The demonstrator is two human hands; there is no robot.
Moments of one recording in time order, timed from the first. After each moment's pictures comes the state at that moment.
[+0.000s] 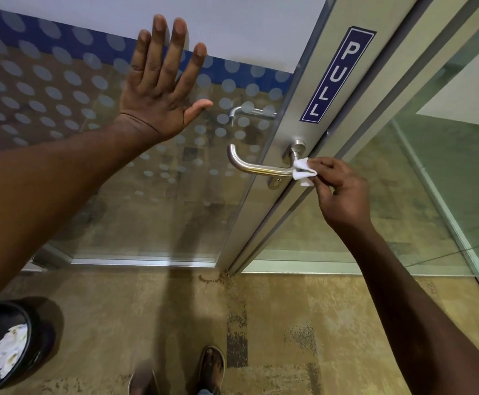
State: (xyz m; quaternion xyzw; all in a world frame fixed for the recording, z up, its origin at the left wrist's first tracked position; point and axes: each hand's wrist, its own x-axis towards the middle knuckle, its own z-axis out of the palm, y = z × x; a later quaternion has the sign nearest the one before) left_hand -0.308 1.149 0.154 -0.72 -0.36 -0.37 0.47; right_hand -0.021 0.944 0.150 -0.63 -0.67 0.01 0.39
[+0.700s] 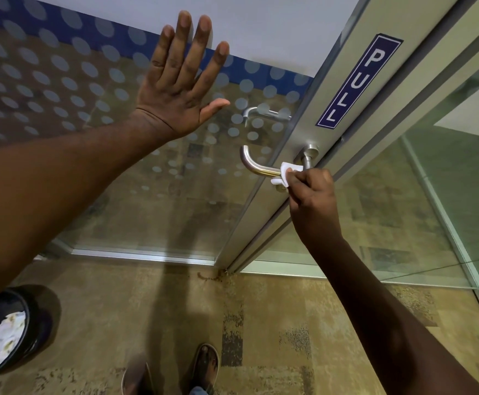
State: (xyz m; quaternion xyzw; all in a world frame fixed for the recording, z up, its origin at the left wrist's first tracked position) left_hand -0.309 1.139 0.159 -0.71 -0.37 -0.35 0.49; right_hand -0.075 0.954 0.128 -0.61 -0.72 -0.16 0.28
